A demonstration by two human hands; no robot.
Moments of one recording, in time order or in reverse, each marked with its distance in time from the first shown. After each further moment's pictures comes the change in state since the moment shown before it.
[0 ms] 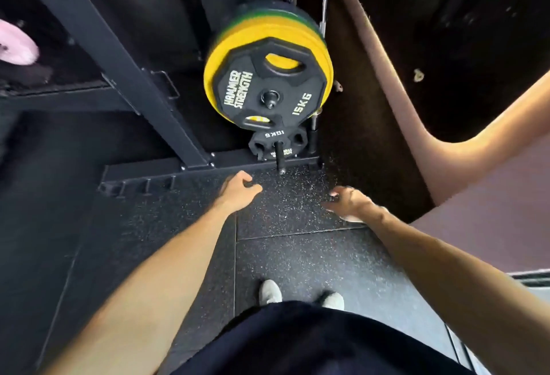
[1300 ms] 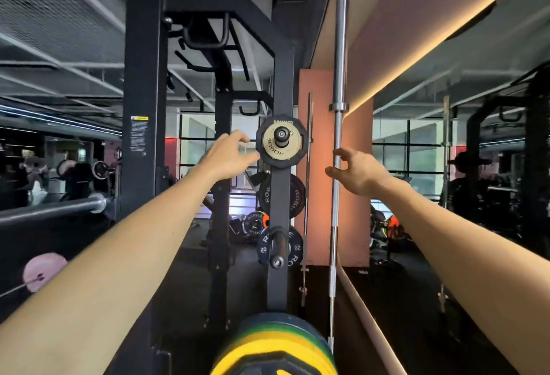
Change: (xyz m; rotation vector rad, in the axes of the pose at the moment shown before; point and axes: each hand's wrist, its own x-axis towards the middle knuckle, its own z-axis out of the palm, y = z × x) left_hand -0.129 0.338 -0.492 0.030 0.985 0.781; right_hand -0.196 -0.284 -0.522 -0.099 1.151 -0.637
